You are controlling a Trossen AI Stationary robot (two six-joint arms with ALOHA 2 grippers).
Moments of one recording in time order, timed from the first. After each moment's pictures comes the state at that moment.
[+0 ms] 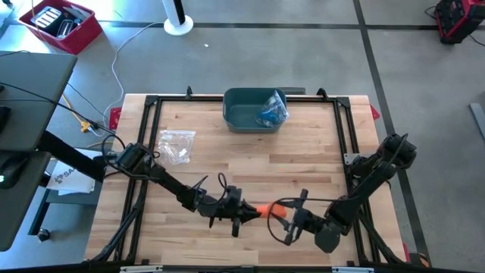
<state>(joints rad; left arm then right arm) -0.50 2.00 0.94 1.05 -0.42 -0.68 0.85 1.67 0.90 0.38 1.21 0.30</state>
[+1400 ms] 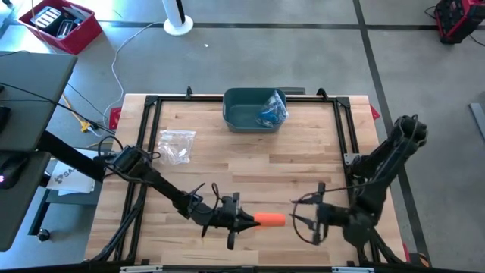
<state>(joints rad) -0.57 1.99 0.97 1.05 -0.49 -0.35 0.95 1.36 0.90 -0.05 1.09 0.35</state>
